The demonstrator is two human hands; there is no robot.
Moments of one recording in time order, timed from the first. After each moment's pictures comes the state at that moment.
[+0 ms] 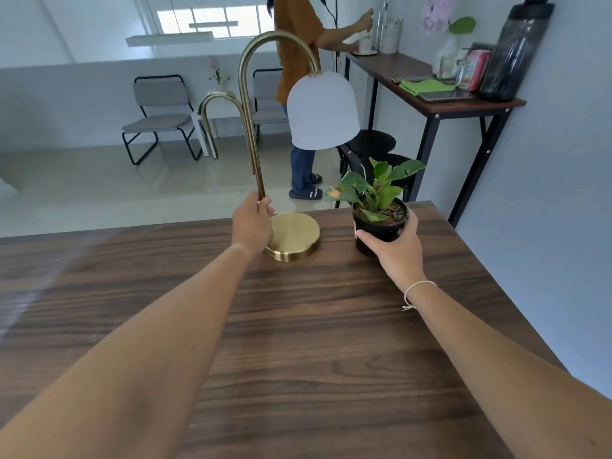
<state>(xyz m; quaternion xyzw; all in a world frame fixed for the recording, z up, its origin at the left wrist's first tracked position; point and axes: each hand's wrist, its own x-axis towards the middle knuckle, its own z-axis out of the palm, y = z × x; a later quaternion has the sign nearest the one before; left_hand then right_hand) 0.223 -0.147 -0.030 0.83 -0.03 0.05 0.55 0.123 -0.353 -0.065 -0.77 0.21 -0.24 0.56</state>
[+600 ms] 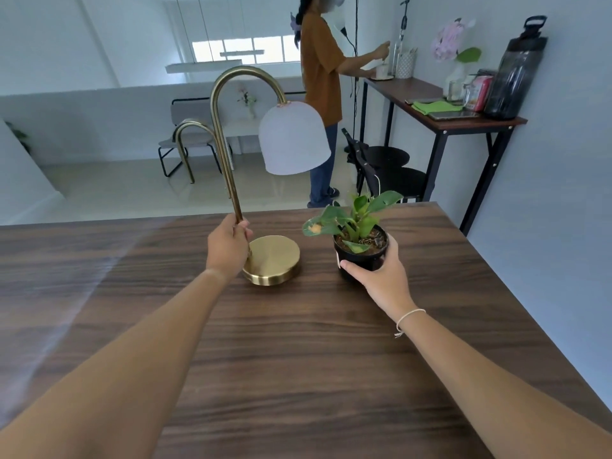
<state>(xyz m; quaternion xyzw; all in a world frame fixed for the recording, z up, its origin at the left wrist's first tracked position) 0.121 -0.045 -0.016 0.83 0.00 0.10 0.55 0.027 -0.277 -0.059 -0.78 0.12 -0.18 0.59</state>
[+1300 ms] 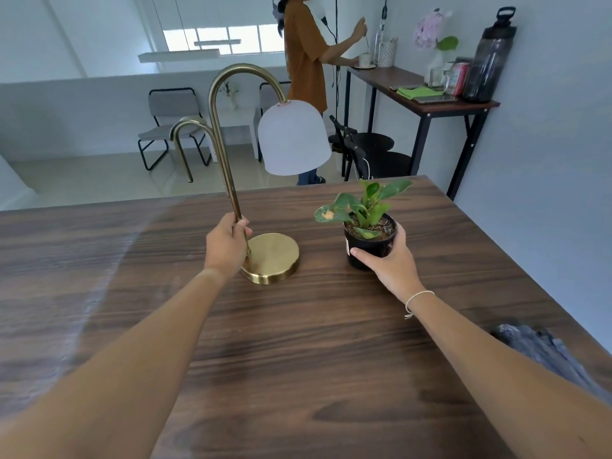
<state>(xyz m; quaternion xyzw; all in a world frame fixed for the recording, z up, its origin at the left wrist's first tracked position) 0.063 0.015 -0.033 0.83 -0.02 0.07 0.55 -0.034 -0.239 -0.068 -0.79 0.16 -0.18 0.57</state>
